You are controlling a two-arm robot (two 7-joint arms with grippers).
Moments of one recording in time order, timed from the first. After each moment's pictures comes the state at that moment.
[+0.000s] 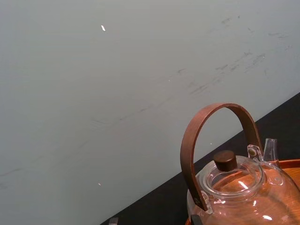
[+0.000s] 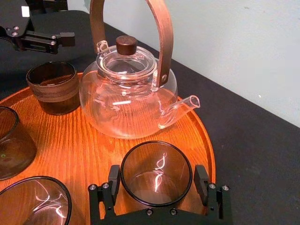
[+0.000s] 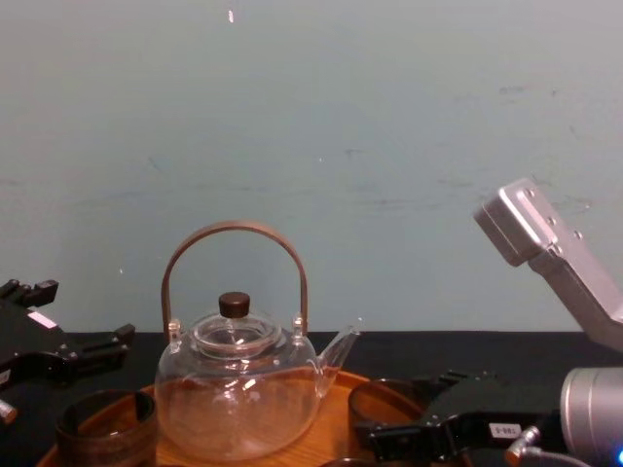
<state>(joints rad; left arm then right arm) -0.20 0.60 0.45 -1.41 -0.25 -0.12 0.03 0.39 0.34 -0.52 -1.27 0.22 0.22 0.47</state>
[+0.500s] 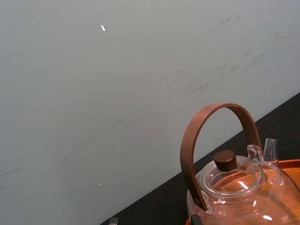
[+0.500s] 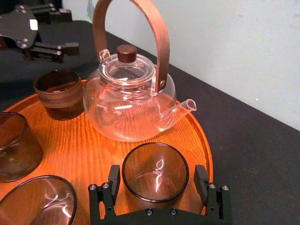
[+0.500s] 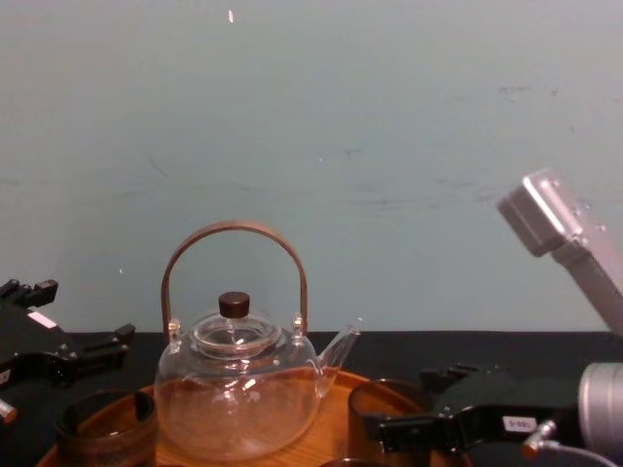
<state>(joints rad) -0.20 0.60 0.45 -1.41 -0.25 -0.12 0.03 0.37 0.35 -0.50 -1.30 0.25 0.21 0.49</state>
